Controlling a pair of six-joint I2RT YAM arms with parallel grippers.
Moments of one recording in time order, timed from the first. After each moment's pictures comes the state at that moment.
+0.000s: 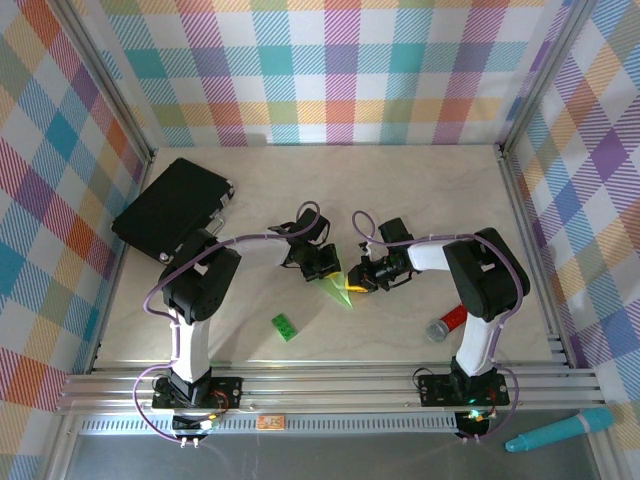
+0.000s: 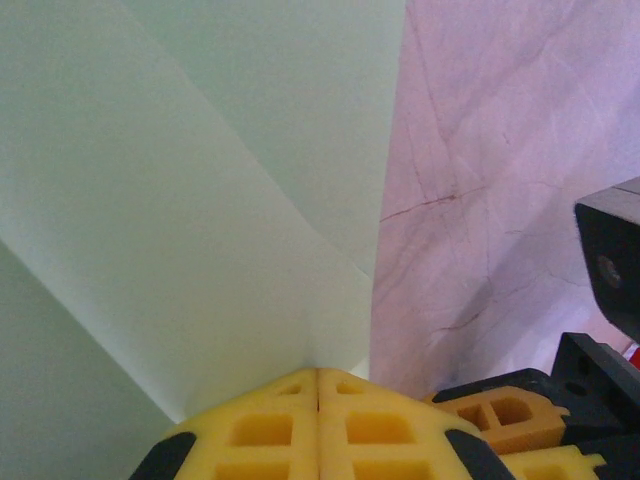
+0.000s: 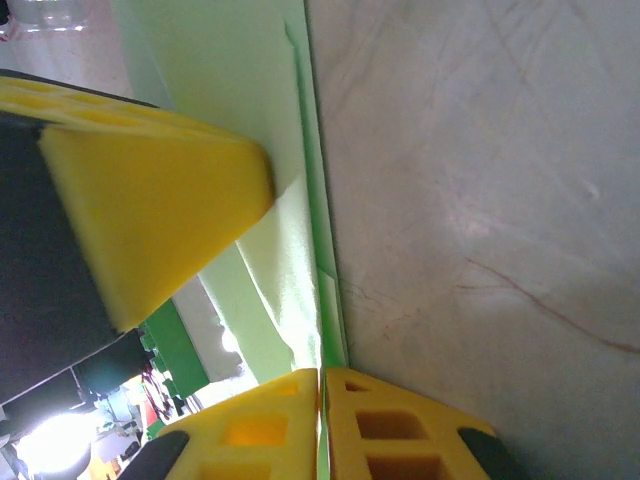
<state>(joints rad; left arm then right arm) -0.65 1.97 1.19 -0.29 0.39 -0.93 0.44 1.86 0.87 -0.21 -0.84 0.51</state>
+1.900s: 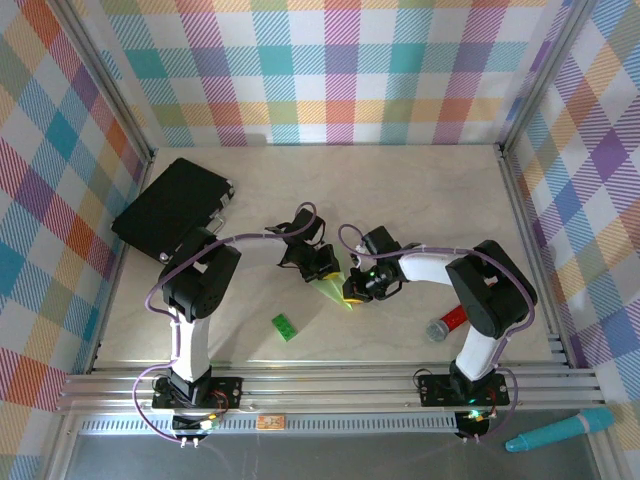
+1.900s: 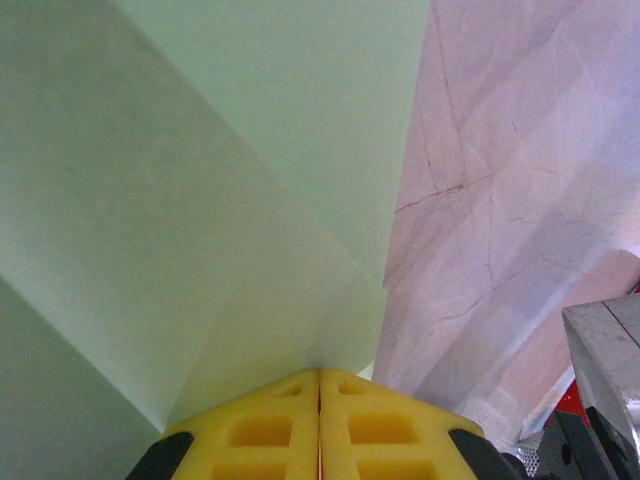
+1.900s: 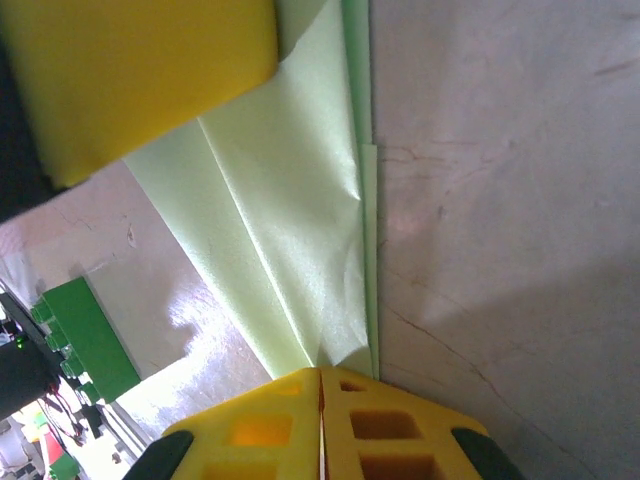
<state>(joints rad) -0.63 1.98 1.16 -0.26 0.48 -0.92 0.59 1.75 0.84 -0.31 -0.60 0.56</state>
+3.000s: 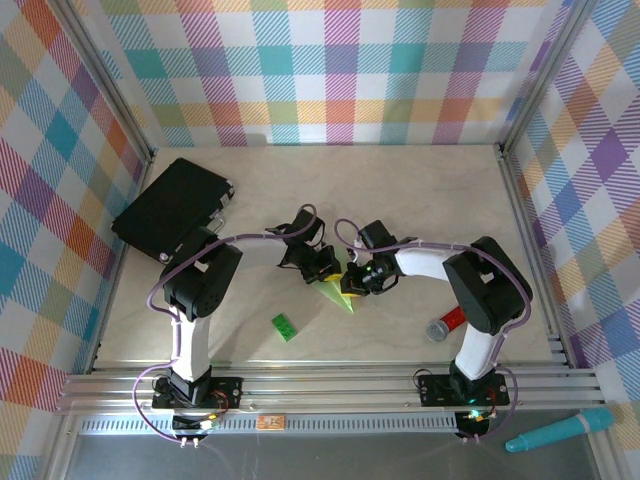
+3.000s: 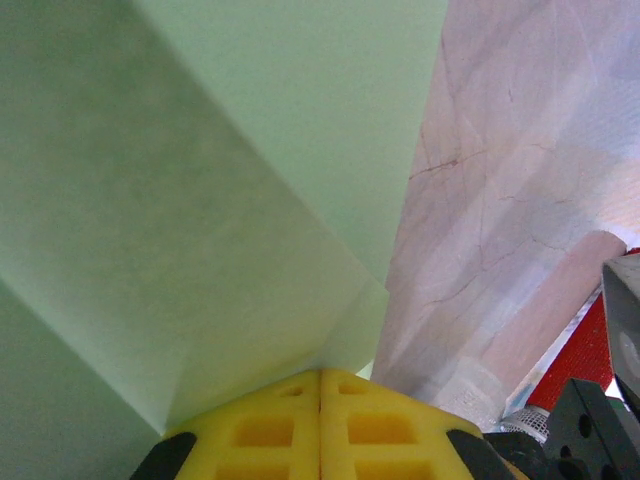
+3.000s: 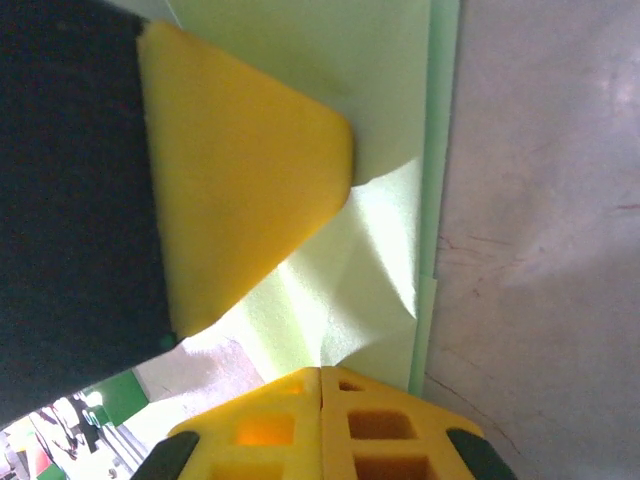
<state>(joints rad) -0.62 1.99 1.15 -0.24 0.53 -0.93 0.59 1.78 0.91 -0.34 -0.58 0.53</state>
